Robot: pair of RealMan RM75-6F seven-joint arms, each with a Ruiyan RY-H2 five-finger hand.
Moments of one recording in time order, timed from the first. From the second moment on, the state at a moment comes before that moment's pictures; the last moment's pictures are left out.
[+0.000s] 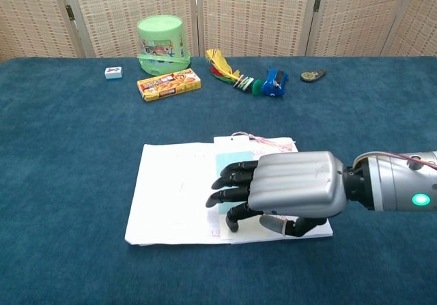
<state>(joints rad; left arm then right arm) -0.04 -1.09 0.00 -1.62 1.53 1.50 0.01 0.95 -1.56 -0.21 -1.26 -1.91 0.94 -0.04</state>
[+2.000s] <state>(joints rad) -0.07 -1.10 -0.02 -1.61 1.55 1.49 0.03 0.93 -1.52 -0.06 -1.28 -1.71 0.87 -0.13</state>
